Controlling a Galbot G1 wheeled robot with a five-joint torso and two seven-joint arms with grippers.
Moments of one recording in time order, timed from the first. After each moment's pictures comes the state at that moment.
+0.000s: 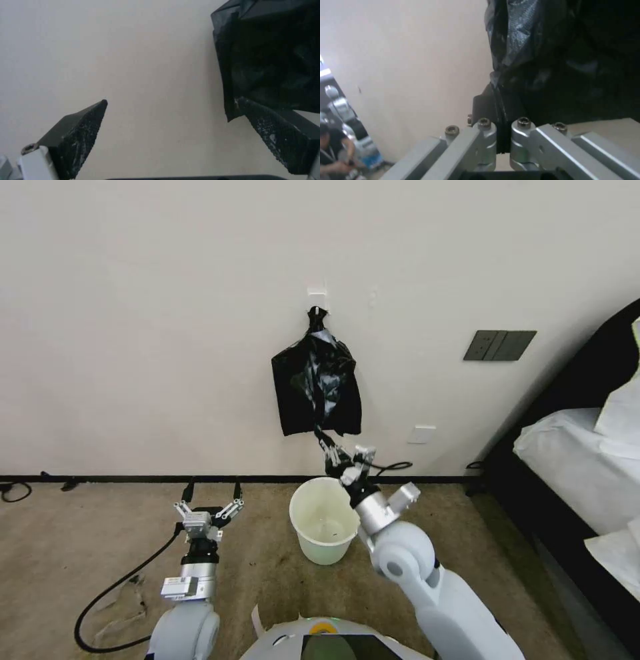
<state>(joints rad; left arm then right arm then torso) 1.76 -1.38 -0.58 -2.23 -0.05 -0.32 -0.16 -1.15 1.15 0.03 2.25 0.71 -0.07 0.17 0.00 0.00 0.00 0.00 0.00</state>
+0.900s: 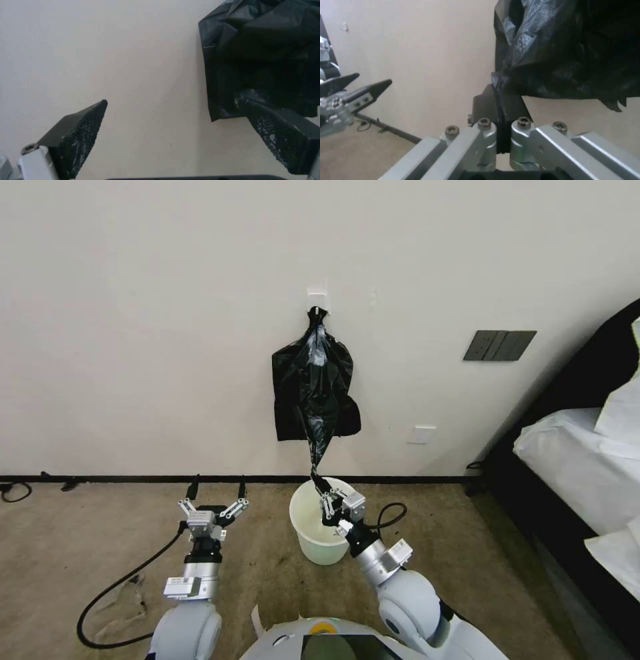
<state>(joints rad) 1.76 -1.37 -0.55 -2.24 -0.04 -0.32 -0.15 -1.38 1.08 -0.02 2.24 0.29 0.07 0.11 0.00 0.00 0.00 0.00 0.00</state>
